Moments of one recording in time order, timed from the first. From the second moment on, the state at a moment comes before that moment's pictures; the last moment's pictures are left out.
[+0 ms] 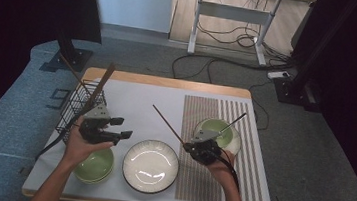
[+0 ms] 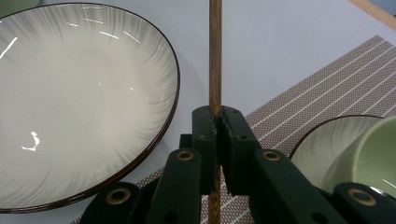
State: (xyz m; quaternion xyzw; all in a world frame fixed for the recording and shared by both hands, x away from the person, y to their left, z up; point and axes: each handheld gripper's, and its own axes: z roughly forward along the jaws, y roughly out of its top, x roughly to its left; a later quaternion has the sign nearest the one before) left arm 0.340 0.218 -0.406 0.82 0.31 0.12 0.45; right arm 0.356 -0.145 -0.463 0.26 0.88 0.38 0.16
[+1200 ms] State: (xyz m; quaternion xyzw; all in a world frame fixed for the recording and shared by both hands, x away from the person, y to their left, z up) left arm 0.336 0.230 -0.416 0.81 0.32 0.12 0.47; right arm 0.350 -0.187 -0.447 0.30 0.85 0.40 0.18
